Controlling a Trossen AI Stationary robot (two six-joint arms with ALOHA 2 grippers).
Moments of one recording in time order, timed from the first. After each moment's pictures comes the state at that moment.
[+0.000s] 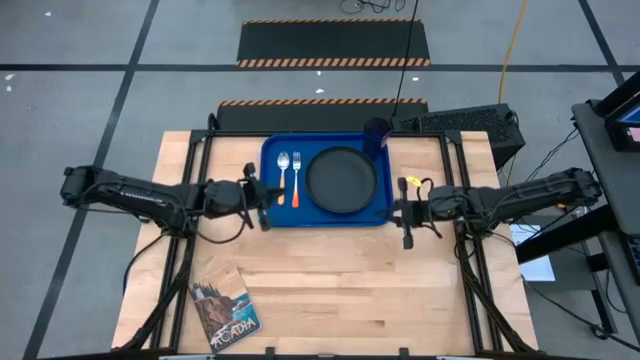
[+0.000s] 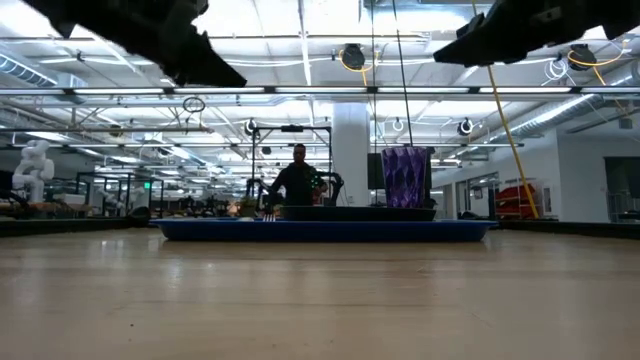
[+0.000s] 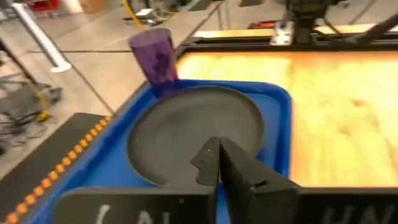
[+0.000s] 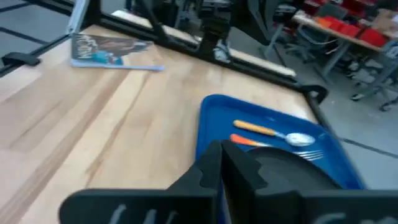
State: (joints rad) left arm -0.05 1.03 0.58 0.11 -0.41 0.04; right arm 0.12 0.84 0.49 0.04 0.13 -0.27
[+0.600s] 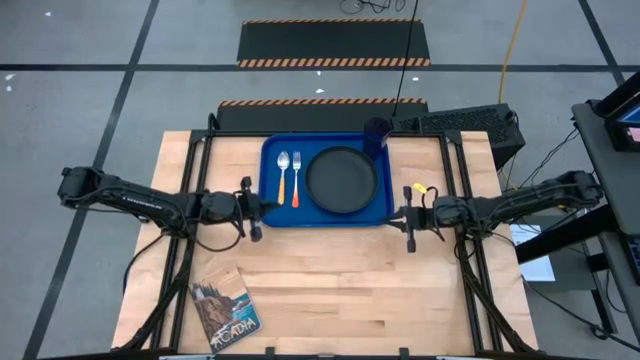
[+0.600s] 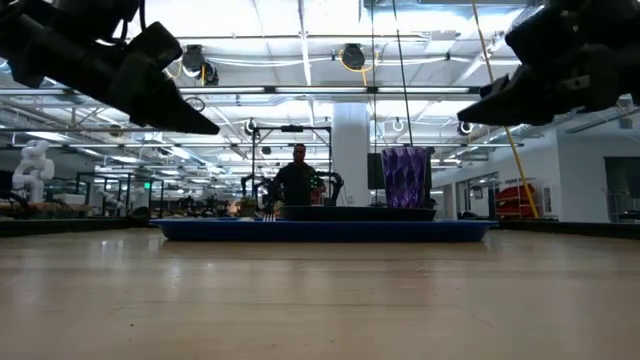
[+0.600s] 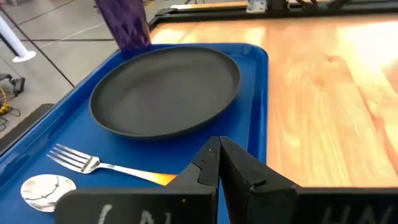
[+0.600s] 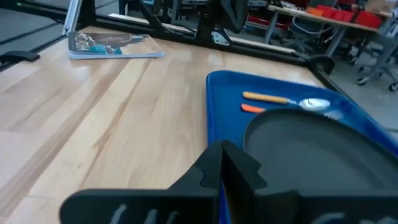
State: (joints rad) left arm -0.06 0.97 0.30 0.30 -0.31 0.00; right arm 0.12 0.79 0.15 0.37 0.13 -0.15
